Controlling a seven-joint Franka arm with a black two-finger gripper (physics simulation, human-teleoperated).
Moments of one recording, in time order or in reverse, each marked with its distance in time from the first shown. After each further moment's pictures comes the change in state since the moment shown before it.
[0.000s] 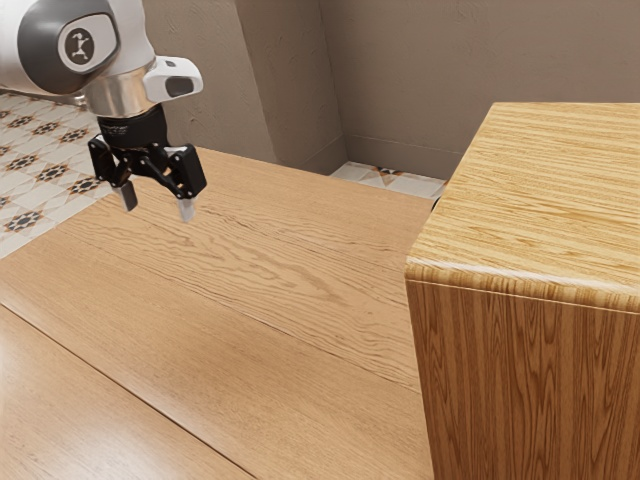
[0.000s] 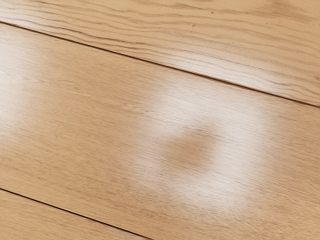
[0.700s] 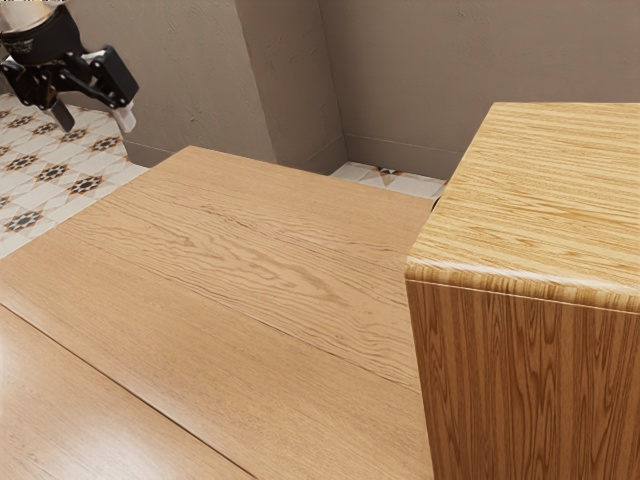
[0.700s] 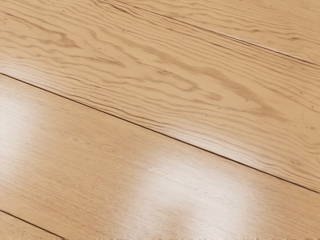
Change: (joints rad) arm 0.080 -0.044 0.006 0.215 -0.050 -0.004 -0.002
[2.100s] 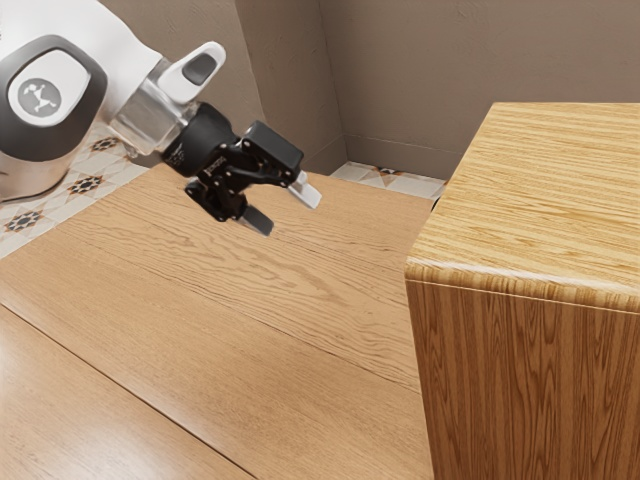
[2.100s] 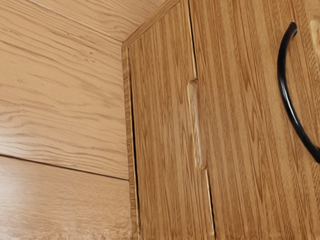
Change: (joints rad) arm -0.699 -0.290 0.356 -0.654 -0.457 0.511 -0.112
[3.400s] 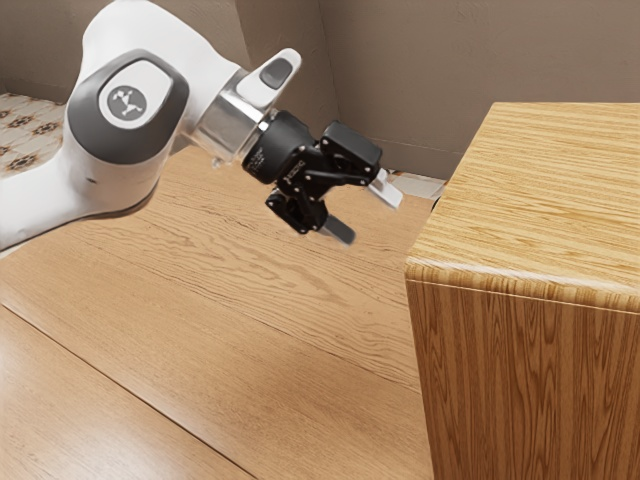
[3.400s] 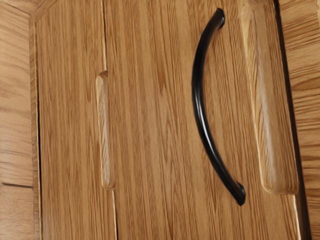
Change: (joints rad) arm -0.695 0.084 0.592 0.081 -0.125 0.075 -0.021
